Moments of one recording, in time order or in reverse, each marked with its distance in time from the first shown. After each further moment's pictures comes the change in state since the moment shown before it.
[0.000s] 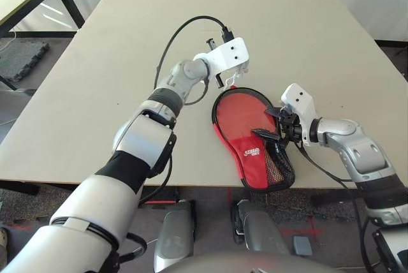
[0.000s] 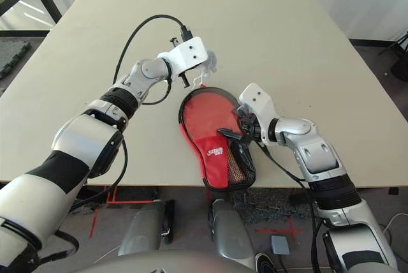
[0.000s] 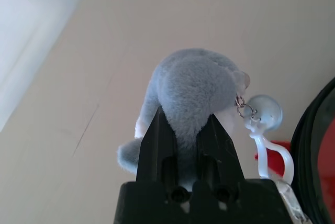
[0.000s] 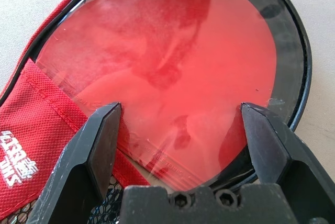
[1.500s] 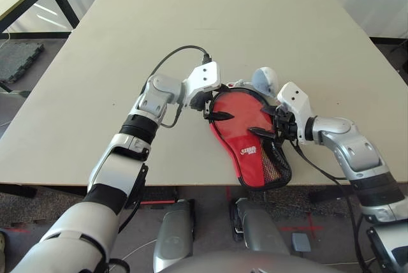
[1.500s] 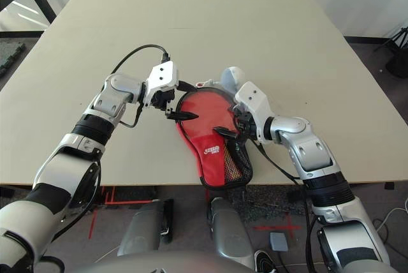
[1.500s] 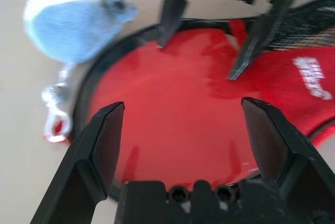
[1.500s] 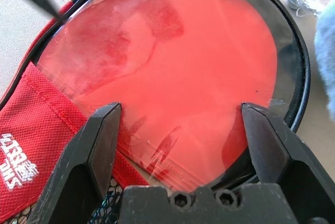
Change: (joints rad) left arm 0.412 0.198 0.011 -0.760 -0.259 0.449 -0.868; right arm -0.038 0.031 0.011 0.045 -0.014 -0.010 0.011
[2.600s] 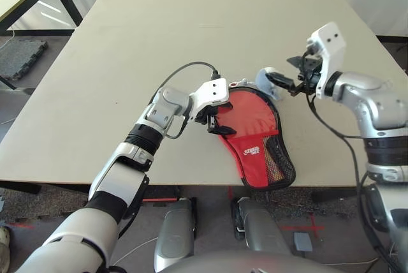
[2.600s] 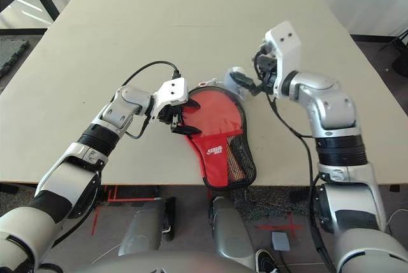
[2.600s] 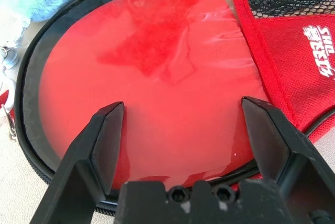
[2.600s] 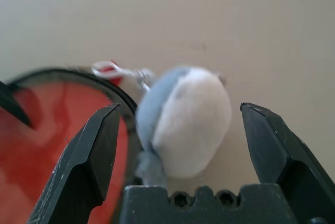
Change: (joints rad) left arm 0.027 -0.024 -0.067 0.055 0.020 -0.001 0.078; right arm -0.274 0.013 -0.155 0.199 0.035 0.067 -0.228
